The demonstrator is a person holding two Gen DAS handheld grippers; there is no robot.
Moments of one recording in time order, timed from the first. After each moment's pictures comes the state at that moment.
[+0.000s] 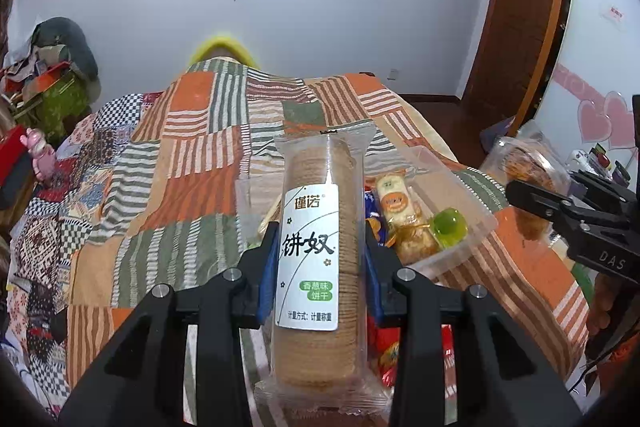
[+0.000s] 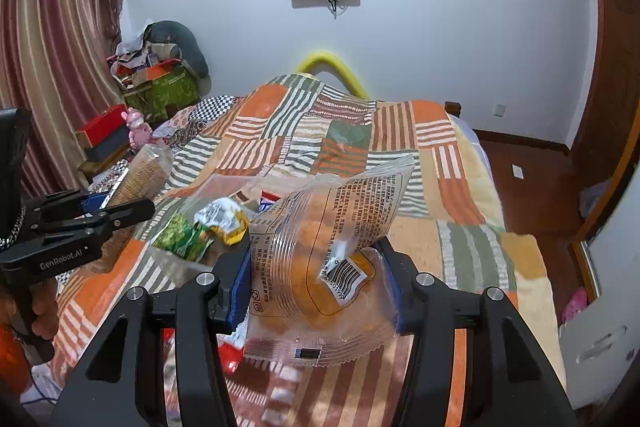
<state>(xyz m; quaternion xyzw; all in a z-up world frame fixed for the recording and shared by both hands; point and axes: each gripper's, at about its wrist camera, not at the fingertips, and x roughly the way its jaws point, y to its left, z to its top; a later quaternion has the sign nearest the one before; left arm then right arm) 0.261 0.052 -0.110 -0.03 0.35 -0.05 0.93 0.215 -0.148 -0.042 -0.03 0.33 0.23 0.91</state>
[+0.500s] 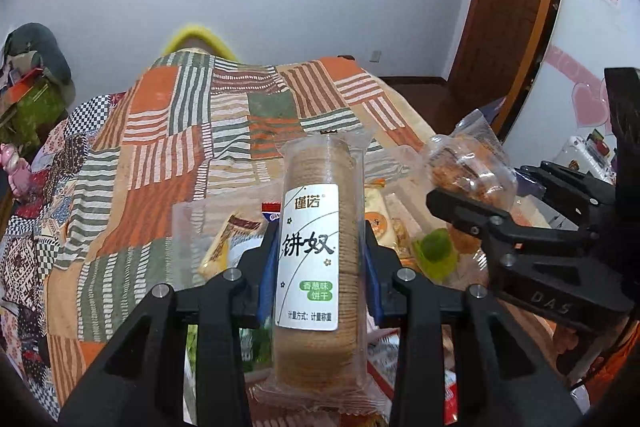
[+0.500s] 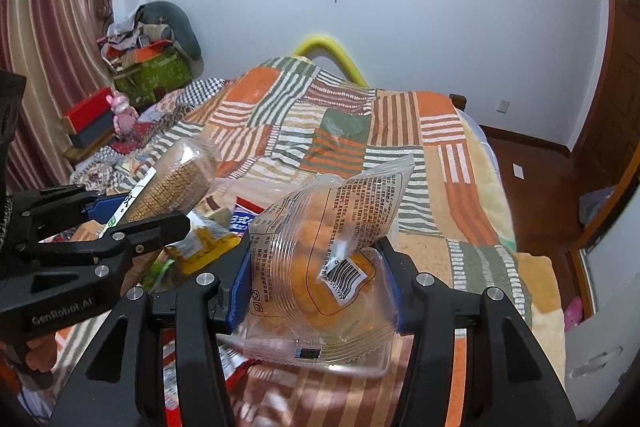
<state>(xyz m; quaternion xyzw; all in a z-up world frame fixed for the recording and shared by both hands) 0.327 0.010 -0.131 -0.01 0.38 -0.08 0.92 0.257 -0.129 -0.067 -0.06 0.36 0.22 0.90</state>
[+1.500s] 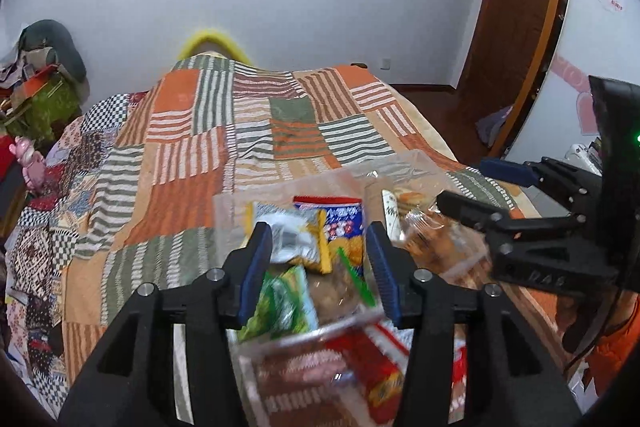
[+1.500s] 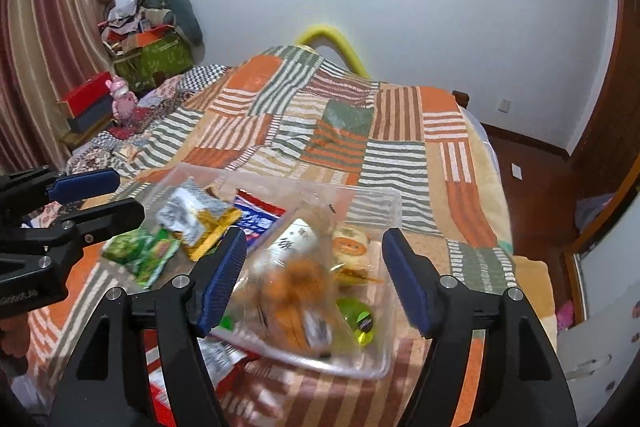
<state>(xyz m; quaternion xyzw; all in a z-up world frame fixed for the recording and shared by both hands) 0.288 0.046 -0.110 -0.02 0.37 -0.06 0.93 0.257 -0.127 -0.056 -0.08 0.37 0.23 0.90</state>
